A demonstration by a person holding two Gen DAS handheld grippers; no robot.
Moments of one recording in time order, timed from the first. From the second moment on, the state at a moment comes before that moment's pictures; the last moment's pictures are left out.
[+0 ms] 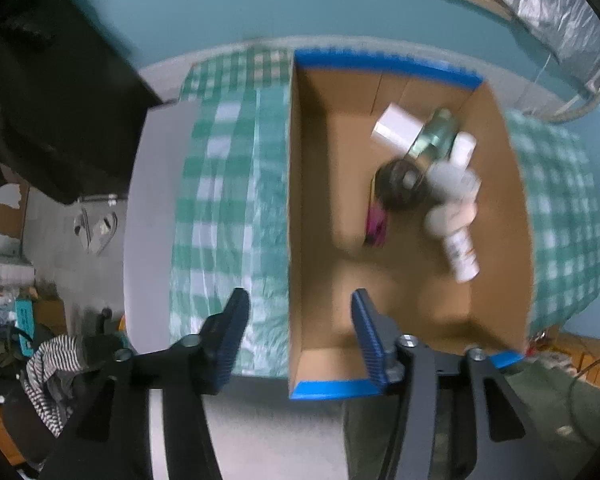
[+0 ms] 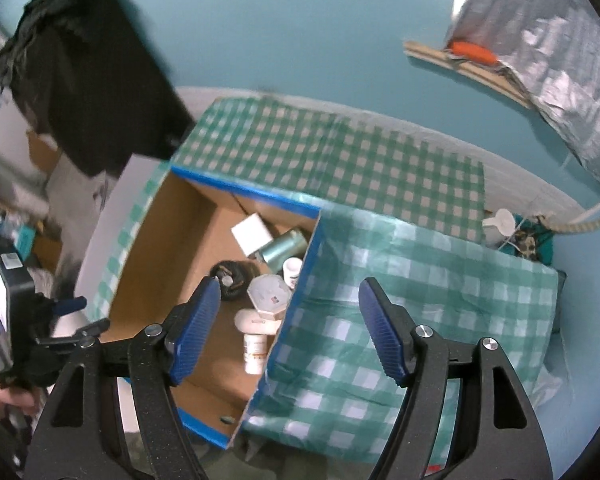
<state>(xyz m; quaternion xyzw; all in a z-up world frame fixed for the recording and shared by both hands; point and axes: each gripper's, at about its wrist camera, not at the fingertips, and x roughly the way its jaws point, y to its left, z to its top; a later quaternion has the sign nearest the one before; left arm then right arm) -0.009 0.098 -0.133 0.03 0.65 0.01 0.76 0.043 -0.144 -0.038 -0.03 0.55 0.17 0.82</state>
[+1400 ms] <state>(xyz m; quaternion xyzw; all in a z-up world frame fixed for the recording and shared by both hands) -0.010 0.038 0.032 0.03 0.42 -0.02 0.91 -0.014 -0.211 0.044 0.00 0.39 0.06 0.92</state>
